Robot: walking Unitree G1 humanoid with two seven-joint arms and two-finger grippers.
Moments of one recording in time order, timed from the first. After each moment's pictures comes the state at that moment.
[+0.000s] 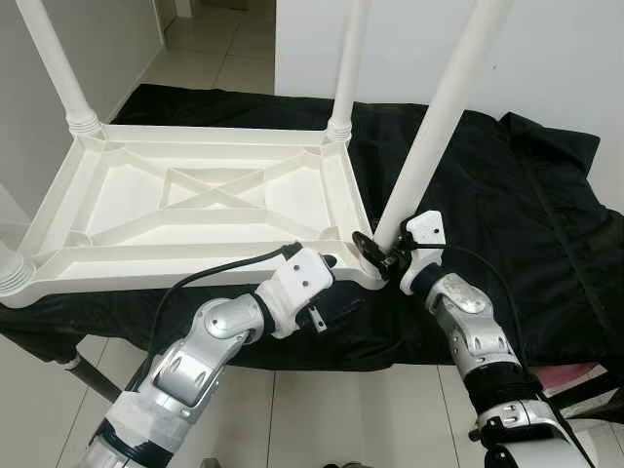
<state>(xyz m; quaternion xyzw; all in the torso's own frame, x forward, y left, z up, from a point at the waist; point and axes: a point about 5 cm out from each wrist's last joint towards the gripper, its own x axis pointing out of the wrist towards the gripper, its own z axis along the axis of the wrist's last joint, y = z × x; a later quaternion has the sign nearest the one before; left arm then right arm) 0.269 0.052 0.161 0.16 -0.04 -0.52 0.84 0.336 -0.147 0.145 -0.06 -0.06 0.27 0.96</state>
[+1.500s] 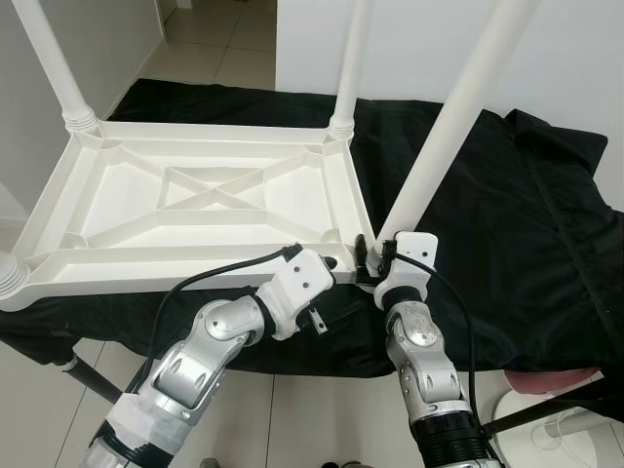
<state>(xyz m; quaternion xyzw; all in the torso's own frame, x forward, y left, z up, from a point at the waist) 0.267 0.052 0.160 0.16 -0.03 -0.52 0.84 0.306 -0.109 0.140 0.02 -0.06 0.04 1.00</state>
